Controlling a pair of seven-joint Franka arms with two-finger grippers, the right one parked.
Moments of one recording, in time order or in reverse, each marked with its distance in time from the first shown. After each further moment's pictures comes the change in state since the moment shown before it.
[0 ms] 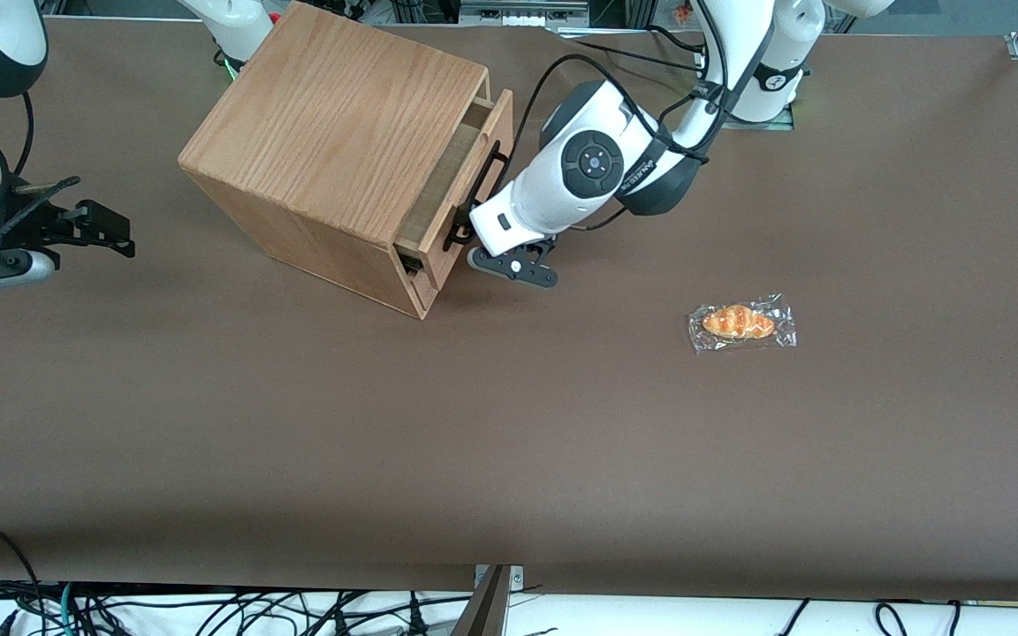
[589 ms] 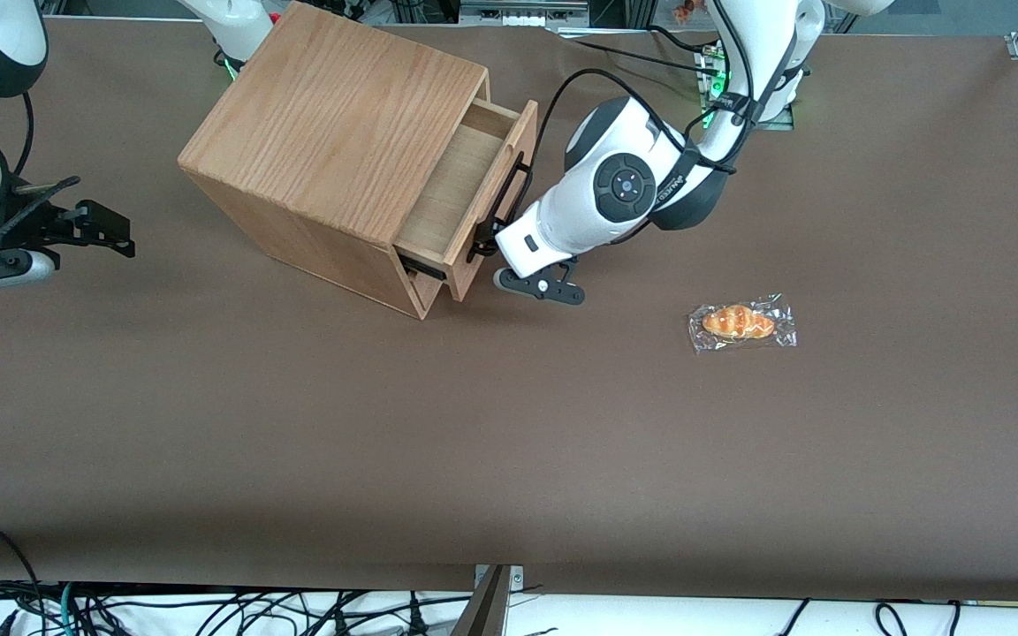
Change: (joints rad) arm 0.061 -0.004 -0.002 0.000 0.000 -0.041 0.009
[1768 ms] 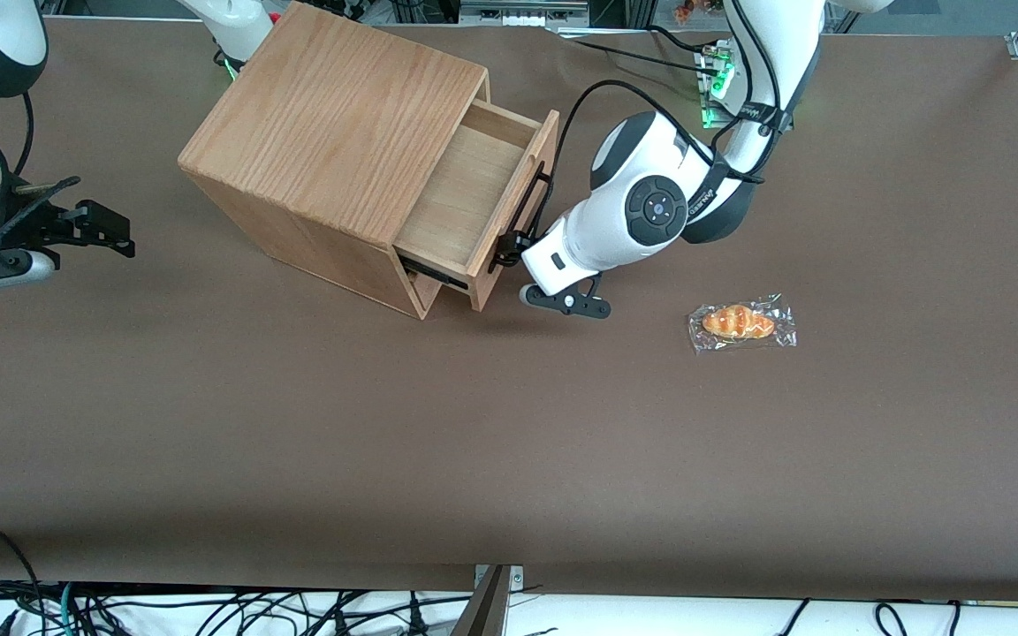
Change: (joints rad) arm 0.067 -0.003 -0.019 0.000 0.009 -0.048 0.010
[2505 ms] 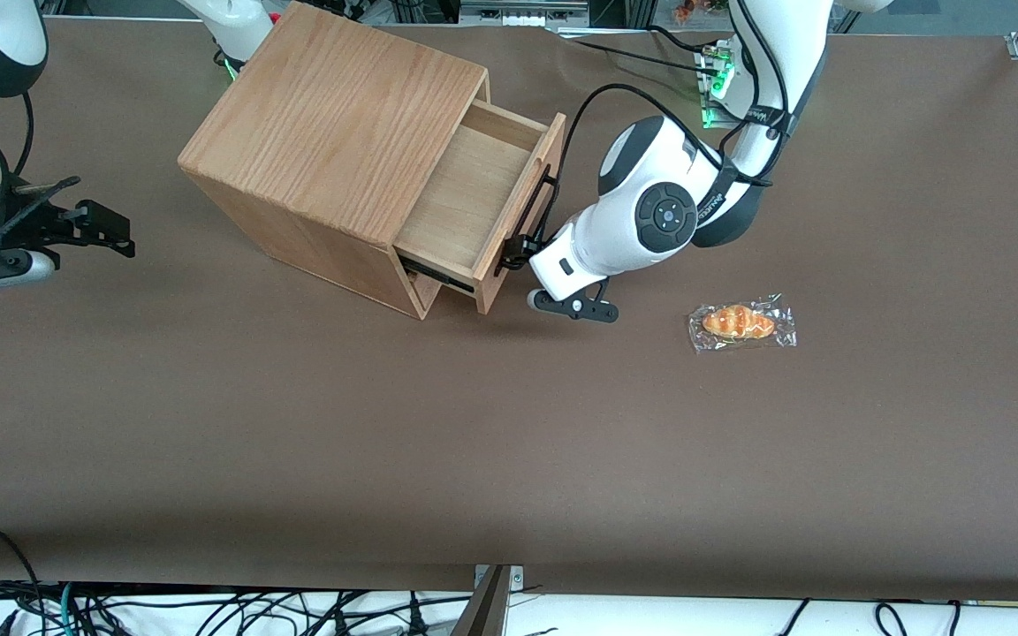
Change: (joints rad) arm 0.021 0.000 -0.007 0.000 0.000 -0.010 0.001
